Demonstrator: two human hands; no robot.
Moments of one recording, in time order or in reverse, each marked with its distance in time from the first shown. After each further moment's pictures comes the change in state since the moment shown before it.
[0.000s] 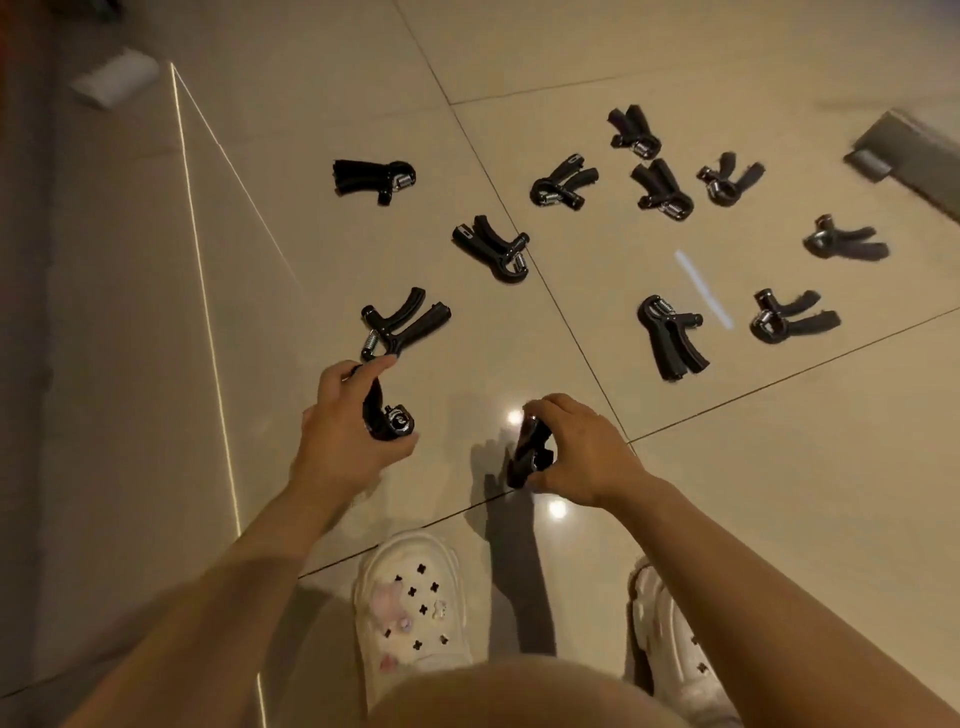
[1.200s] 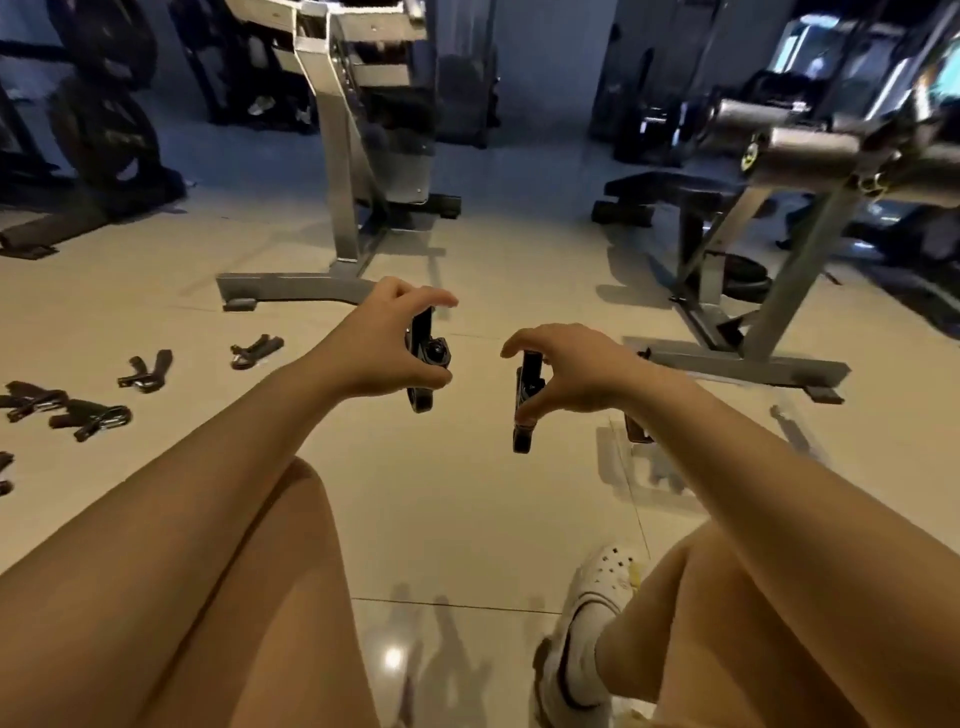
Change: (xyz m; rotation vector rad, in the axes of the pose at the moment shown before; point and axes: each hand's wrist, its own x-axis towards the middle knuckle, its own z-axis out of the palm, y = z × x) left_hand -0.268 0.513 0.095 0.113 -0.790 1.298; right_hand -0.570 0.039 -0.172 -0.016 0.596 0.888
